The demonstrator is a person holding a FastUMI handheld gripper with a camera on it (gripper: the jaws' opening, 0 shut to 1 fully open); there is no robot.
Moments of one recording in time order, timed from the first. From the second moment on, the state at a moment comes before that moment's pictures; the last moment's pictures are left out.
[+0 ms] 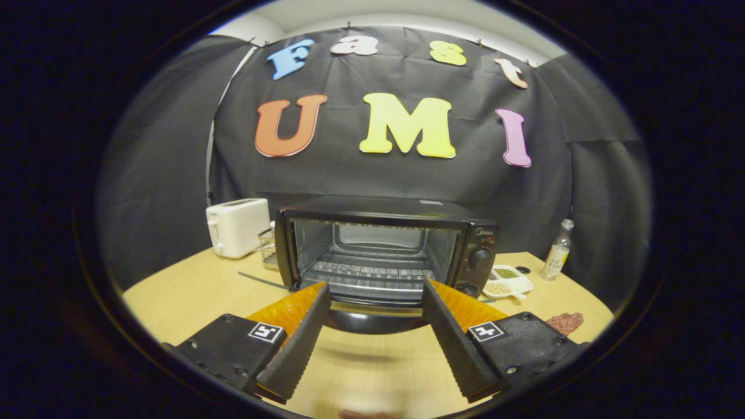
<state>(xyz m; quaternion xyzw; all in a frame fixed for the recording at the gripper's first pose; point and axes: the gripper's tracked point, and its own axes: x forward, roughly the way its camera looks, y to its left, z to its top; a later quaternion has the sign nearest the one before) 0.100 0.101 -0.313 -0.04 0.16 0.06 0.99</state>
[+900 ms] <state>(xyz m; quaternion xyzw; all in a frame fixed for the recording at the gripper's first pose) 0.057 0.098 -0.403 -0.01 0.27 0.08 0.96</state>
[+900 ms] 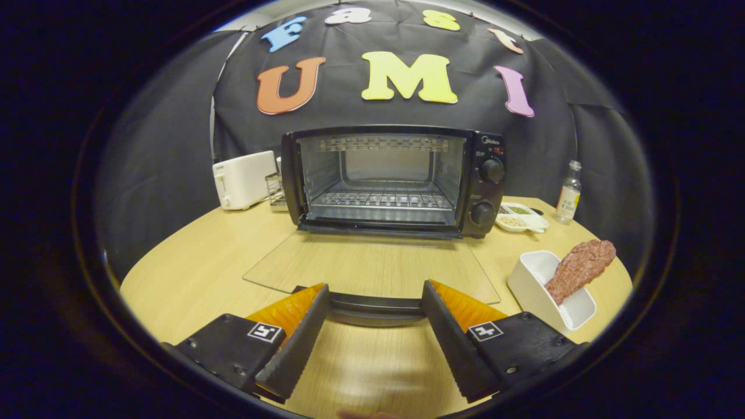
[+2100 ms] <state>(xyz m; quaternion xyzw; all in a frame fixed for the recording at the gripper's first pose) 0.035 -0.133 -0.297 0.00 0.33 0.07 0.94</state>
